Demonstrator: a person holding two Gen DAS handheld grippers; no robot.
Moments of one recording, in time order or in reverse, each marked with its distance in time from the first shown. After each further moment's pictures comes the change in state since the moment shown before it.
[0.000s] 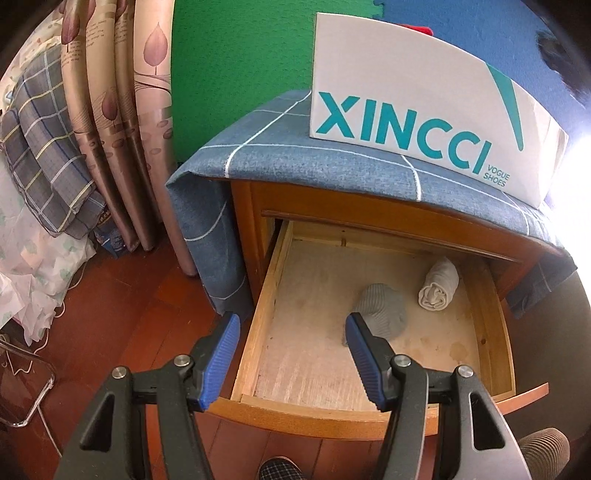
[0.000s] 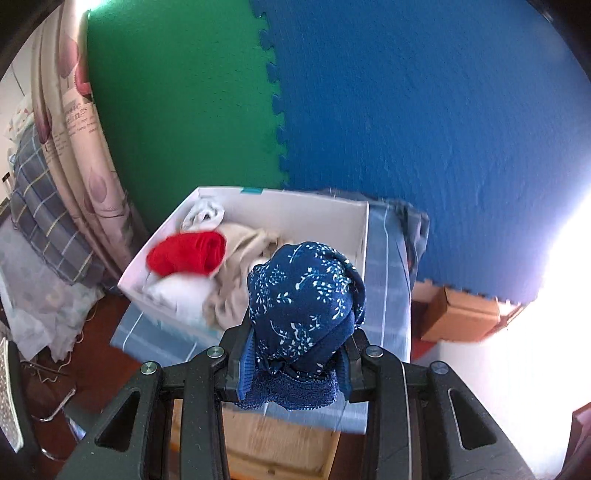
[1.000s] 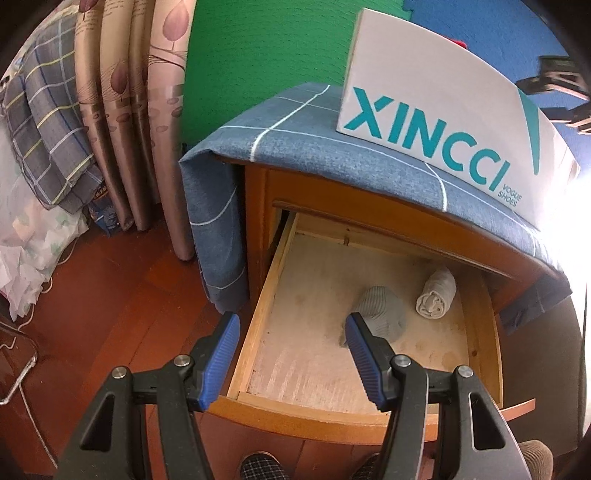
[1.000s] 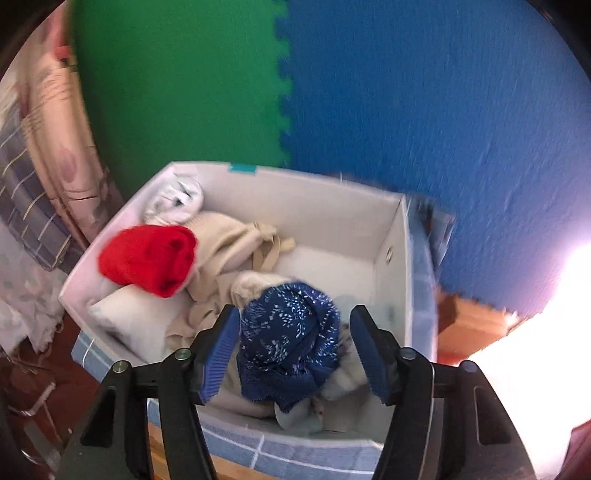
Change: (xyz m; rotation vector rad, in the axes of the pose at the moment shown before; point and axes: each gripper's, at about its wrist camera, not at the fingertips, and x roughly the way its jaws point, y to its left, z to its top) left arm 0.011 0.020 0.001 -0.103 0.028 -0.048; right arm 0.076 0.015 0.007 -0.076 0.034 -0.027
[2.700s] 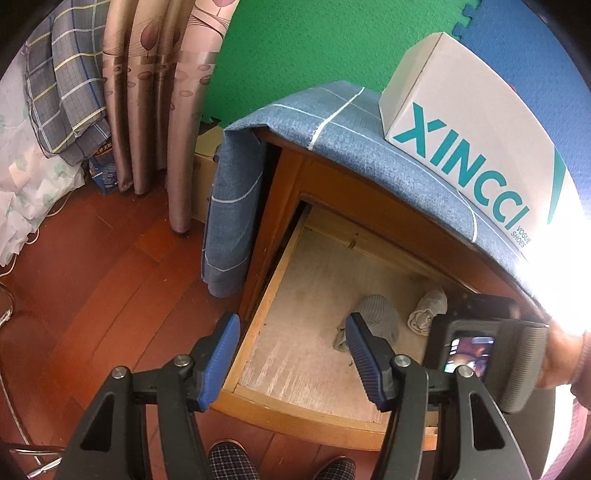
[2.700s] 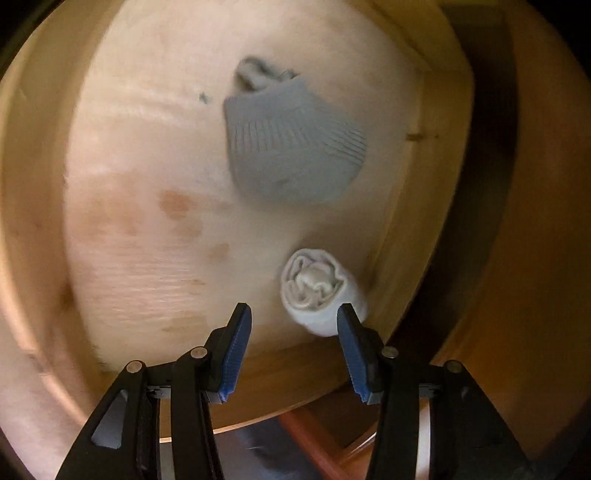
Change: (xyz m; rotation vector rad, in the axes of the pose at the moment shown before) left arm 0.006 0.032 0.003 -0.180 0.043 -0.069; right arm 0.180 0.129 -0.293 -1.623 0.483 -0.271
